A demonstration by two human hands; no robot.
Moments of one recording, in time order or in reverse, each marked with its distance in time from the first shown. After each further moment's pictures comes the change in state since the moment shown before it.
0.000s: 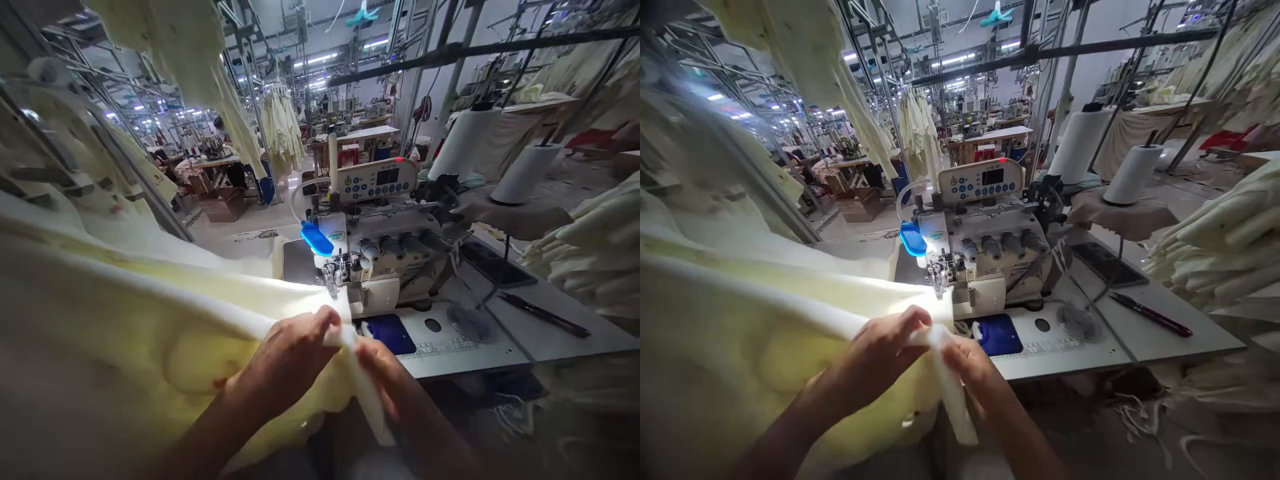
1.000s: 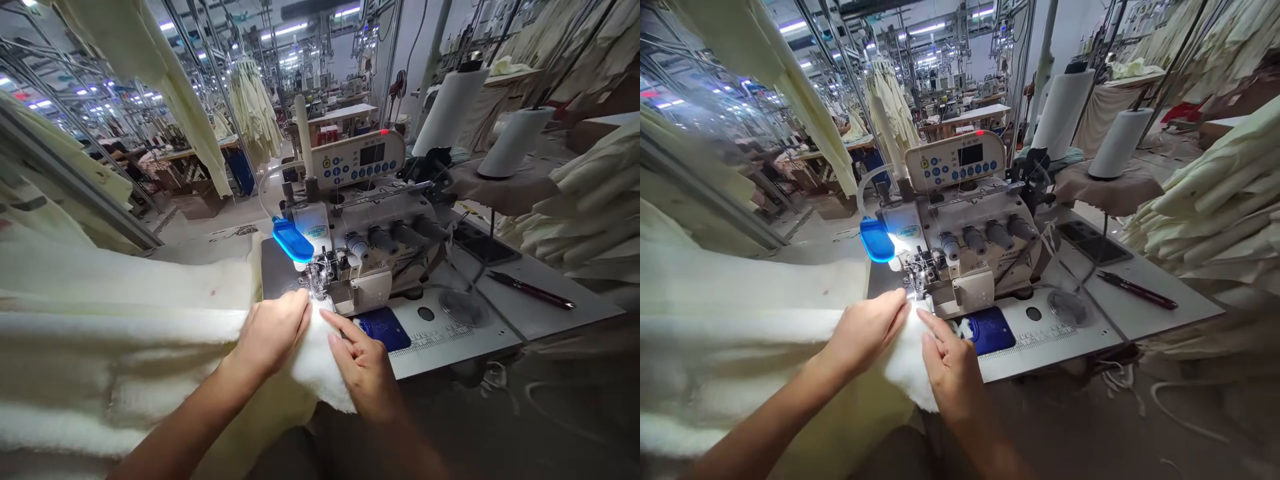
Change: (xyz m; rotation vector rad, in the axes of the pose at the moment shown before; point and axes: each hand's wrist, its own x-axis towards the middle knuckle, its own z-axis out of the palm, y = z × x) left_hand 0.047 -0.040 0.024 0.477 -0.113 -0.069; right_hand 0.019 0.015 0.015 -0.342 0.382 -0.091
